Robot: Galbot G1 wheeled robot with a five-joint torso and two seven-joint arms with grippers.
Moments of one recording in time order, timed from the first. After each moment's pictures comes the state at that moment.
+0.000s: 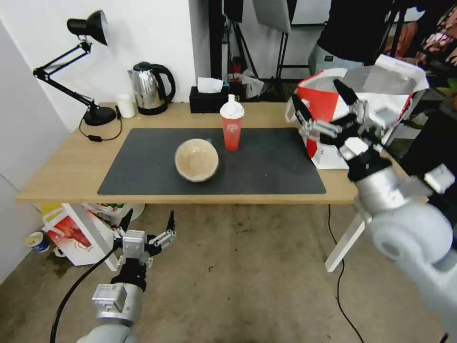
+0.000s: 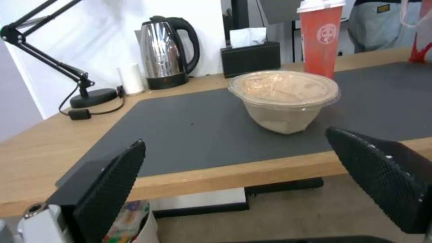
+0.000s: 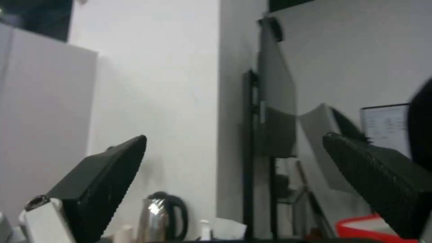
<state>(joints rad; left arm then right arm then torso) 1.80 -1.50 -0.55 -2.30 0.00 0.00 0.00 -1.24 0.89 0.48 2.31 0.63 0.18 0.08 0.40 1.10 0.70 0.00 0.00</state>
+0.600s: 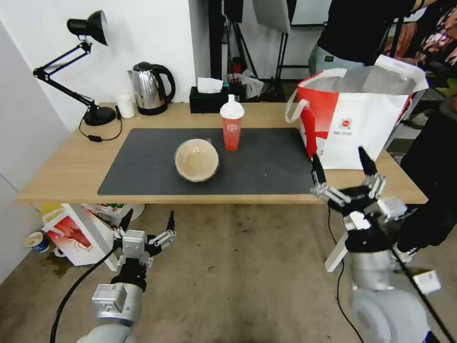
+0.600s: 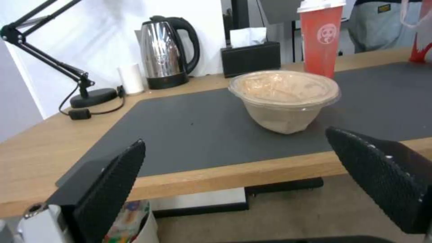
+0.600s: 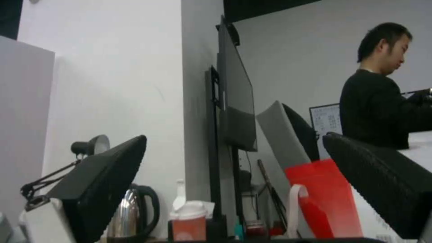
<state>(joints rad) 1.80 -1.50 -0.55 -2.30 0.00 0.00 0.00 -1.62 1.23 0.50 2.25 0.32 0.52 -0.02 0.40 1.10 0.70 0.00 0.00</state>
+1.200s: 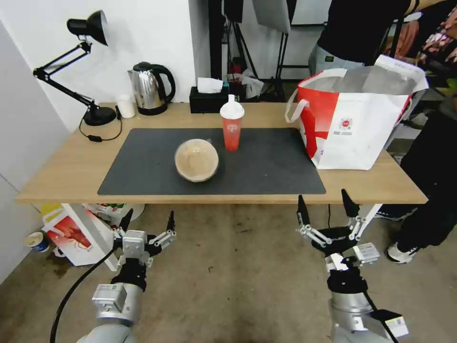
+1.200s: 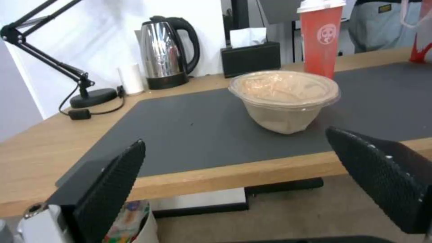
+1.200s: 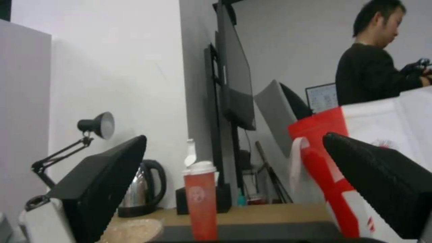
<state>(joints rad) 1.80 -1.50 -0.55 -2.30 0.00 0.00 0.00 -1.73 1.26 0.38 2.15 0.20 0.68 0.05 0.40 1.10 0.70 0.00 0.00</state>
